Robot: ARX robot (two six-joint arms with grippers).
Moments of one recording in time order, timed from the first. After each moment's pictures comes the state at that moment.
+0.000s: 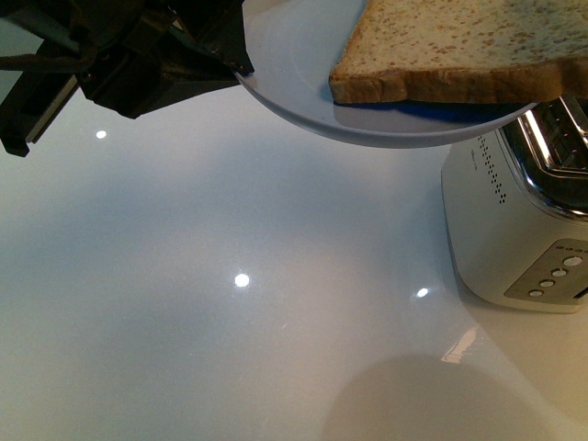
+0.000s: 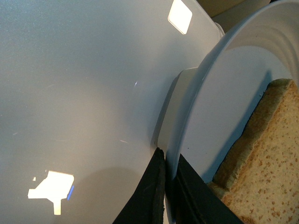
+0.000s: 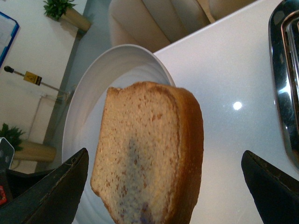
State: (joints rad) left arm -0.50 1.53 0.93 -0.11 0.11 -0.96; right arm 0.20 1.10 0.55 0.20 -0.22 0.68
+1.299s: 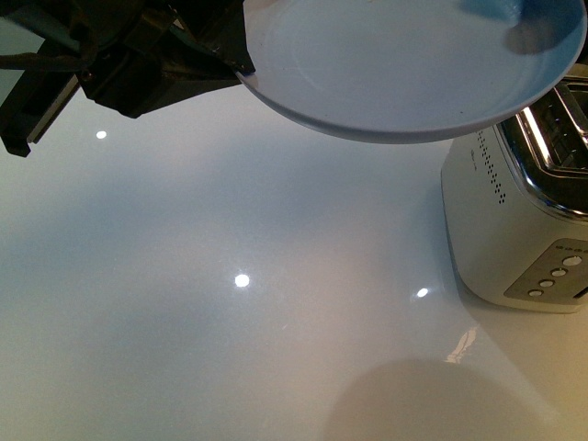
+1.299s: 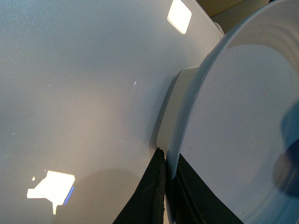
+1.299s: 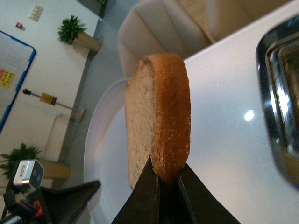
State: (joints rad) left arm -0.50 1.53 0.93 -0.11 0.11 -0.97; right arm 0.02 0.99 0.64 0.12 -0.27 0.62
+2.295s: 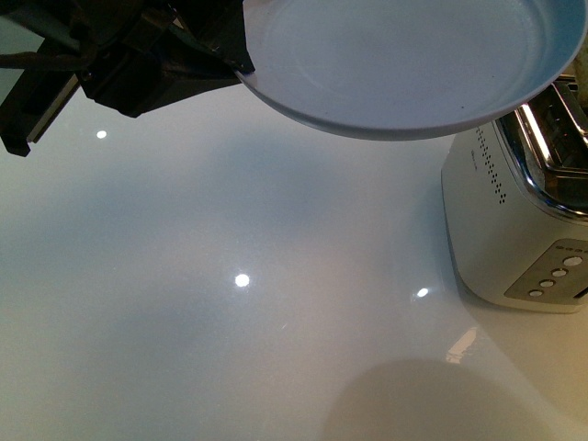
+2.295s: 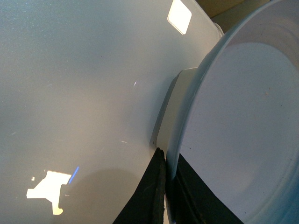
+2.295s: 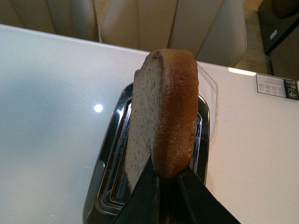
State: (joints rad) left arm -0.50 1.53 0.93 -0.11 0.11 -0.97; right arm 0.00 1.35 0.94 -0.11 0.00 -0.15
